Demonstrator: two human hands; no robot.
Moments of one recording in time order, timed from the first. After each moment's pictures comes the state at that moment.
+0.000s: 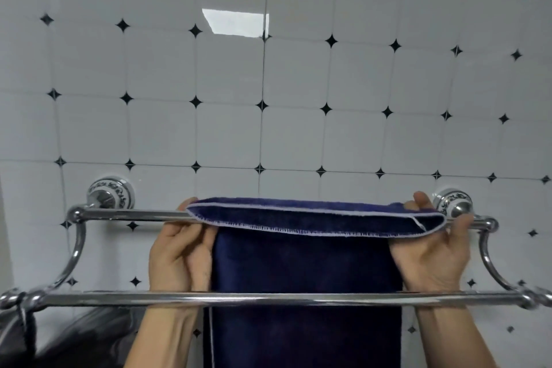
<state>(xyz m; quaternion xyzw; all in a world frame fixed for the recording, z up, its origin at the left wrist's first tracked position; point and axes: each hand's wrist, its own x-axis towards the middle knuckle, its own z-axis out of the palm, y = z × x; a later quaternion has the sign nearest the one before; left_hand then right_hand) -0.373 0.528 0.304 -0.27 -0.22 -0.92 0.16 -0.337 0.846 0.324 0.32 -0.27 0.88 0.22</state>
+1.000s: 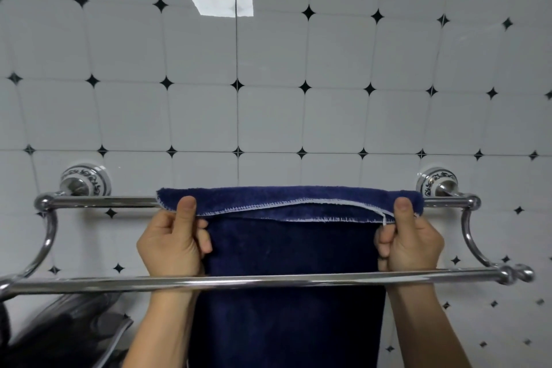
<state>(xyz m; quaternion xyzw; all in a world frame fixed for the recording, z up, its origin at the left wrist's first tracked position) -0.367 0.559 0.299 -0.12 -0.42 -0.81 0.38 -0.326 0.831 0.298 -0.01 -0.48 0.75 0.45</state>
